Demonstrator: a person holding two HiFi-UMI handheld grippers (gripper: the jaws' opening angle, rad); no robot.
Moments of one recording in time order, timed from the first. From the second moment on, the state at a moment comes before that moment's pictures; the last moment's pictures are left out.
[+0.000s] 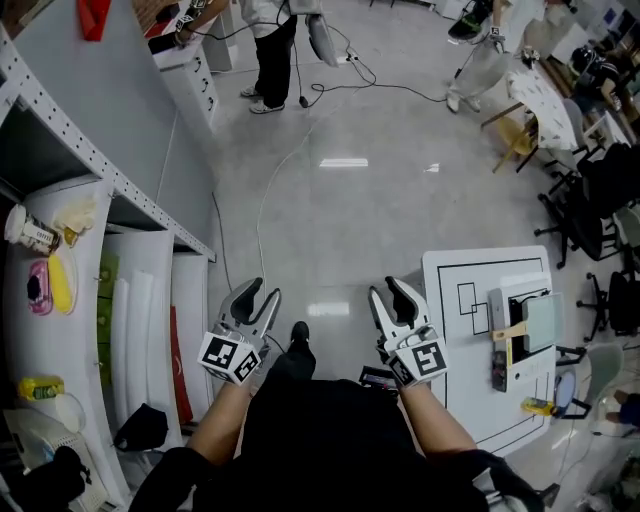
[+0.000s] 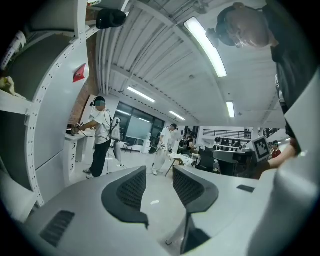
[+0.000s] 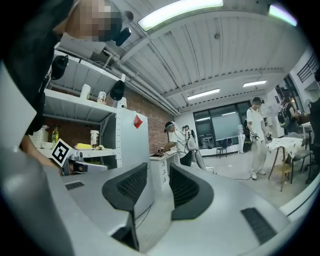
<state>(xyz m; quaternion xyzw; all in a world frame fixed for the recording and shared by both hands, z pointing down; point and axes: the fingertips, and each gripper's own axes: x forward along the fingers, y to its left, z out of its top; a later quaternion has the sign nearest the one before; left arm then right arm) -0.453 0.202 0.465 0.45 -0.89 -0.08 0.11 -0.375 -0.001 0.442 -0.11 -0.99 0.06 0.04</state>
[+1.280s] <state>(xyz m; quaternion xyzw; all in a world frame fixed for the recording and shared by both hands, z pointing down) -0.413 -0.180 0.488 0.83 -0.54 -0.04 0.14 -0.230 -0.217 0.439 0.23 -0.97 0.11 -0.01</state>
